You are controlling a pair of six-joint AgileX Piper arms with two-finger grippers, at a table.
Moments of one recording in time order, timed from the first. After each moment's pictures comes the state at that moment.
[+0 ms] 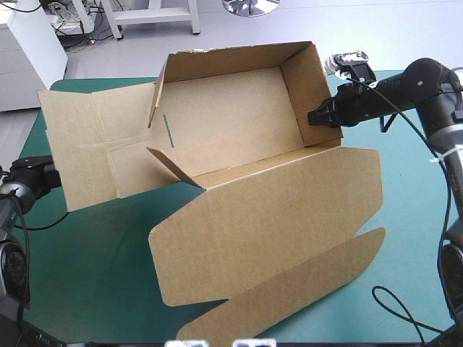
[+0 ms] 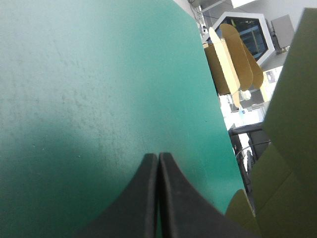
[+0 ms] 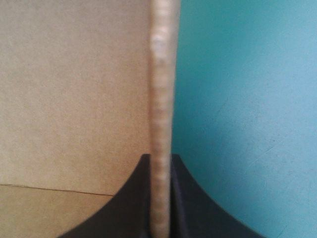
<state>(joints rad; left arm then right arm) 0.27 1.65 -1.03 -1.43 1.18 0.98 0.11 1.67 -1.76 0.62 1.18 -0.47</state>
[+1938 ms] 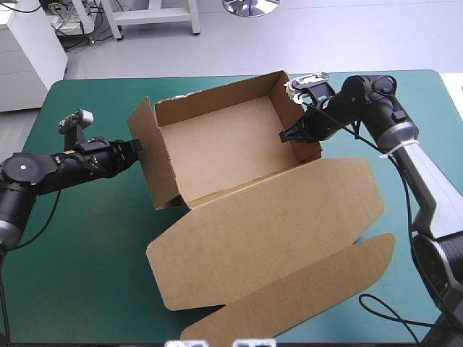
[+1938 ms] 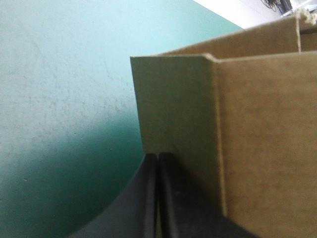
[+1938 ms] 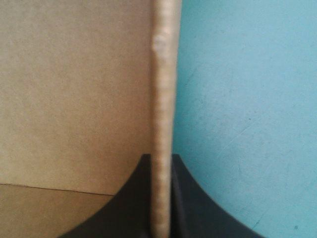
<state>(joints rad) 0.08 1.26 -1.05 -0.99 0.82 0.45 0.33 1.77 -1.76 0.25 1.08 -0.25</state>
